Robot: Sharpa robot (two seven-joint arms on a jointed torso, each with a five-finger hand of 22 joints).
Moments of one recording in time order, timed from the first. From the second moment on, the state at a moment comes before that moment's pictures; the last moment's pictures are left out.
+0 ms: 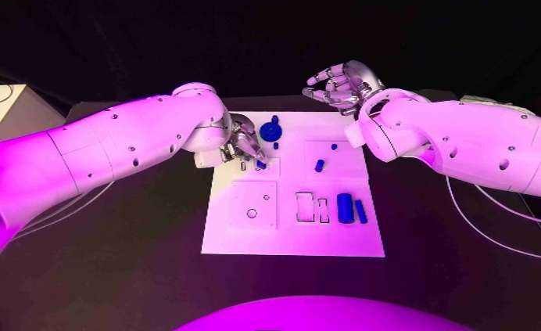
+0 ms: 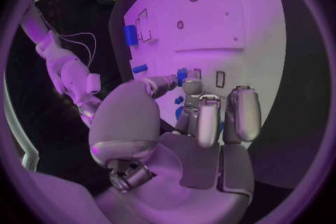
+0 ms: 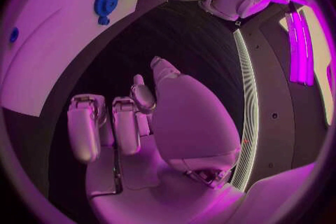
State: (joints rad) left arm 1.33 -0.48 -0.08 1.23 -0.86 0.33 -0.56; left_hand 1.12 -0.14 0.79 0.16 0.14 0.82 0.10 0.68 0.67 1.20 0.01 1.09 0.87 1.47 -0.04 1.54 1.31 0.08 1.38 0.07 1.45 1.29; right arm 1.32 -0.77 -0.12 1.48 -0.62 -0.64 -0.02; right_hand 1.44 -0.12 0.14 0.29 0.27 0.84 0.17 0.26 0.27 1.20 0.09 1.28 1.21 1.47 0.00 1.53 1.31 0.02 1.46 0.10 1.48 1.31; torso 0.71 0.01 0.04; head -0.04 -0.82
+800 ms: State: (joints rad) left arm 1.32 -0.53 -0.08 1.30 -0.90 0.23 -0.56; left_hand 1.06 -0.18 0.78 0.15 0.38 0.85 0.08 0.69 0.71 1.27 -0.01 1.14 0.94 1.47 -0.06 1.57 1.31 0.06 1.41 0.04 1.48 1.31; right arm 1.32 -0.78 -0.13 1.48 -0.62 -0.63 -0.02; right_hand 1.44 -0.12 0.14 0.29 0.27 0.84 0.17 0.26 0.27 1.20 0.09 1.28 1.21 1.47 0.00 1.53 1.31 0.02 1.46 0.10 1.48 1.31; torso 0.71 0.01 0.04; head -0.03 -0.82
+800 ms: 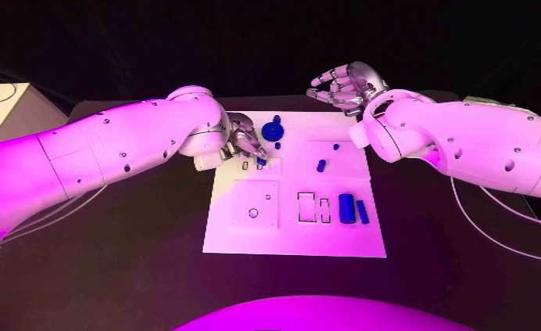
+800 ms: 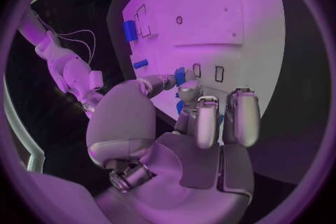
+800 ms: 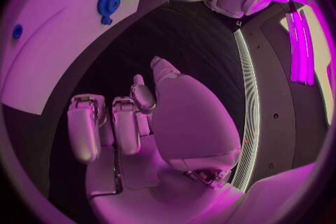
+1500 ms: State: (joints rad) left arm 1.32 -0.53 -0.10 1.31 -0.99 0.19 -0.57; left_hand 1.03 -0.20 0.78 0.14 0.46 0.87 0.07 0.69 0.75 1.30 -0.03 1.16 0.96 1.47 -0.07 1.57 1.31 0.06 1.43 0.03 1.49 1.31; right arm 1.32 -0.78 -0.13 1.48 -0.63 -0.63 -0.02; right_hand 1.44 -0.13 0.14 0.29 0.27 0.84 0.17 0.26 0.27 1.20 0.09 1.28 1.21 1.47 0.00 1.53 1.31 0.02 1.46 0.10 1.48 1.31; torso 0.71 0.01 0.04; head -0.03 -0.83
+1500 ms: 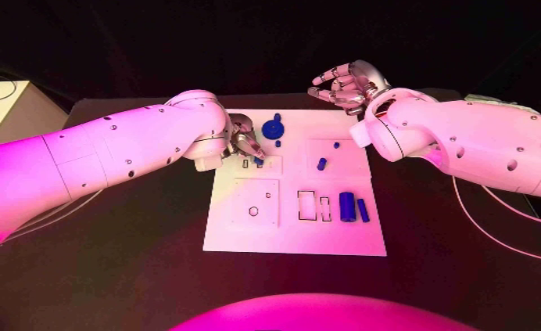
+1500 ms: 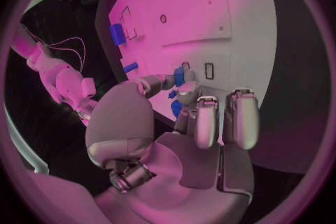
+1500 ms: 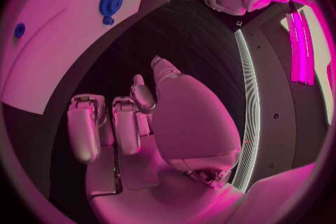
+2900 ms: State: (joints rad) left arm 1.31 -0.52 -0.11 1.32 -1.02 0.17 -0.58; left_hand 1.03 -0.19 0.78 0.14 0.47 0.87 0.07 0.70 0.81 1.31 -0.03 1.16 0.97 1.47 -0.07 1.57 1.31 0.06 1.44 0.03 1.49 1.31; right arm 1.32 -0.79 -0.13 1.49 -0.63 -0.62 -0.02; right_hand 1.44 -0.13 0.14 0.29 0.27 0.84 0.17 0.26 0.27 1.20 0.09 1.28 1.21 1.47 0.00 1.53 1.31 0.02 1.46 0.10 1.48 1.31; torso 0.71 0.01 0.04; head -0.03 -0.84
